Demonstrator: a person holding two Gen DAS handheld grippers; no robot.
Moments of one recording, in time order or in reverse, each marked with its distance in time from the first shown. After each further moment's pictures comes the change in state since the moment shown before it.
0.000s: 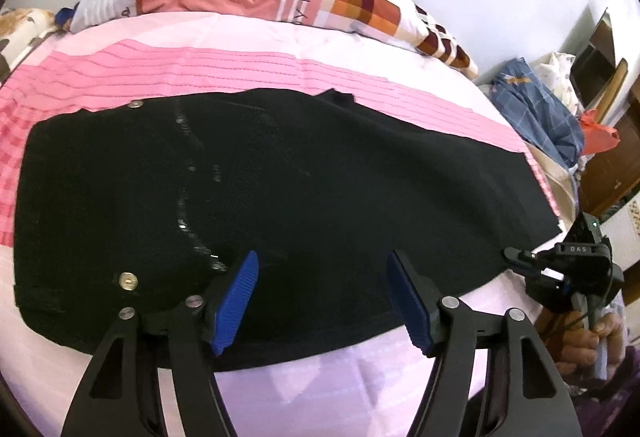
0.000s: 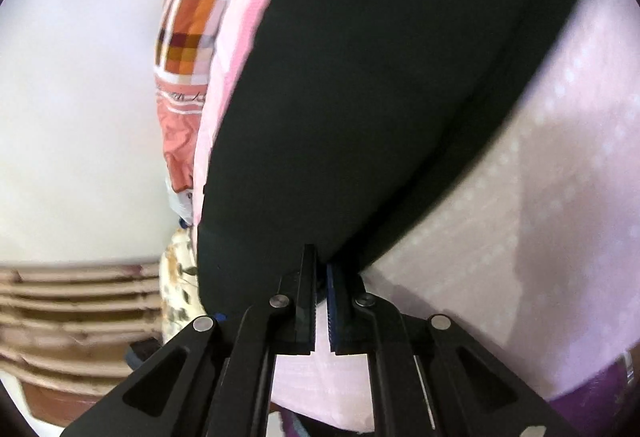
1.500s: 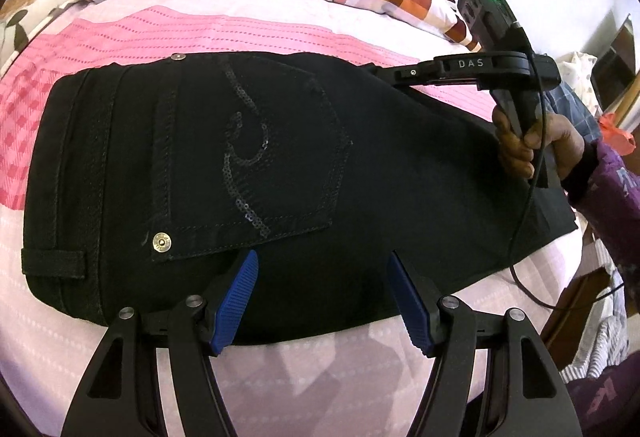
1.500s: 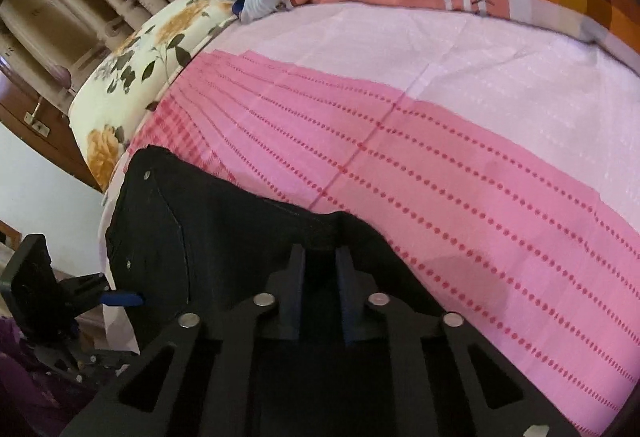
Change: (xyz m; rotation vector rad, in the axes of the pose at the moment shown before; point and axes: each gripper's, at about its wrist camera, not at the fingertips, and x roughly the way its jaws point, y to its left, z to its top) left arm 0.001 0.022 -0.017 -0.054 0.064 0.042; right arm 0.258 0.241 0.038 -1.219 0.477 -0.194
